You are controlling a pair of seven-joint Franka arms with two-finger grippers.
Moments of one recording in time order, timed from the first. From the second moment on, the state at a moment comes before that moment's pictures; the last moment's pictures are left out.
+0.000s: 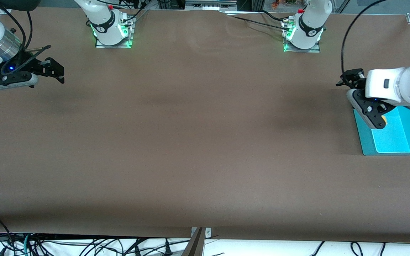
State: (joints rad) left arm 0.19 0.28 -0.35 -1.34 -0.01 1.29 0.50; right arm -0.31 -0.15 0.36 -1.90 0.01 1.76 -0.16
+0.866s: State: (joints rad) left arm 0.01 0.17 -0.03 -1.37 -0.01 1.29 -0.05; right arm -0.31 -0.15 0.36 -1.90 0.01 1.76 -0.17
